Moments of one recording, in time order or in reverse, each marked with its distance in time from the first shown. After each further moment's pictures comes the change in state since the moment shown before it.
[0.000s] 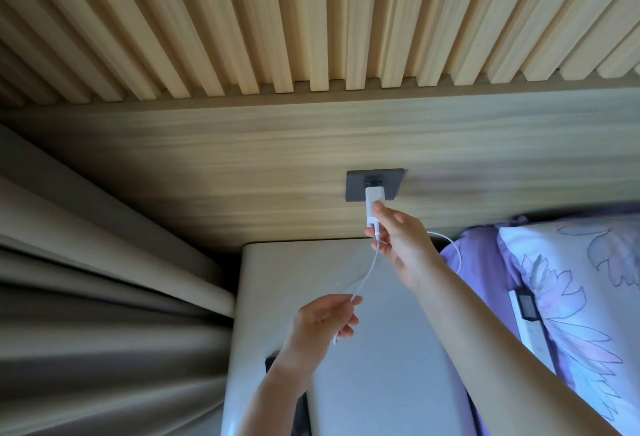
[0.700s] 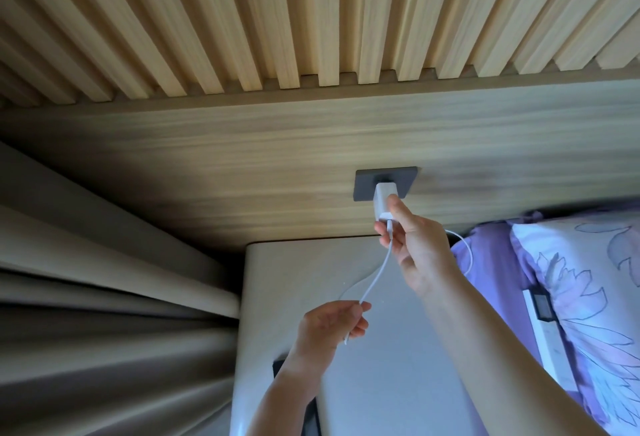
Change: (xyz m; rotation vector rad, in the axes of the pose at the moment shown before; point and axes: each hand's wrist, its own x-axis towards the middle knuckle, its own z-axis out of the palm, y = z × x) left_hand 0.013 -0.006 -0.007 -0.097 -0.002 -0.060; right_hand 0.006 0.001 0.008 0.289 0.130 -0.018
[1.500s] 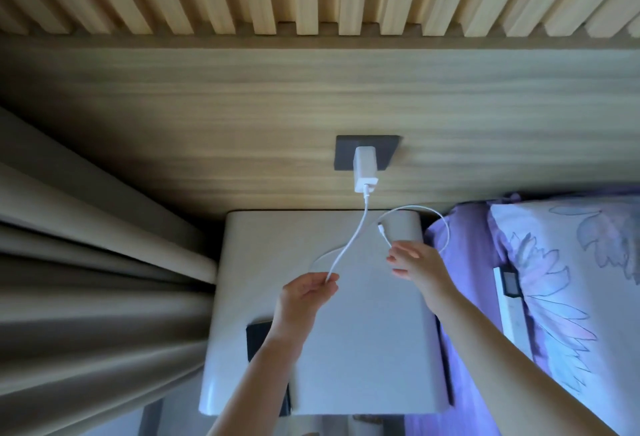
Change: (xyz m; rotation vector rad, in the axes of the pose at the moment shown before) left_hand 0.012 -0.034 0.016 0.028 0.216 0.005; right_hand 0.026 0.060 -0.120 -0.721 -0.044 0.077
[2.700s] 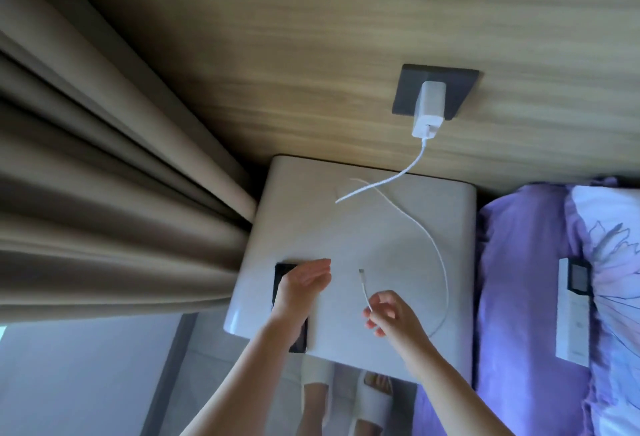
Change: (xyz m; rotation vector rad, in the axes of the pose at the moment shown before) left_hand -0.003 -0.101 -0.042 0.010 0.177 -0.049; right_hand -0.068 0.130 0.066 -0.112 -0.359 0.084
